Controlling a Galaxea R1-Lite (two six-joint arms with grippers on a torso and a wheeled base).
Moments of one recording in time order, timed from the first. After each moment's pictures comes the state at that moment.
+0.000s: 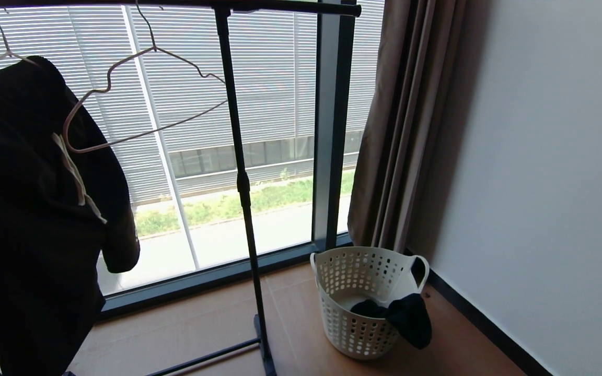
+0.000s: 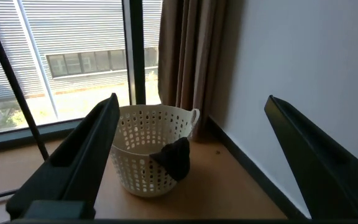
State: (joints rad) left arm -0.01 0.00 0.00 -0.02 0.10 -0.07; right arm 0.00 0.00 0.00 -0.05 -0.04 0.01
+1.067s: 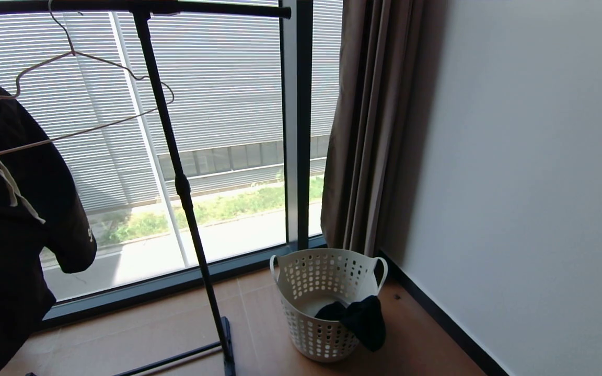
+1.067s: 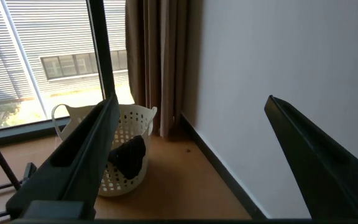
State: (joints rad) left arm -0.01 0.00 0.00 -0.02 0.10 -0.07; right arm 0.00 0.00 0.00 -0.05 -0.04 0.01
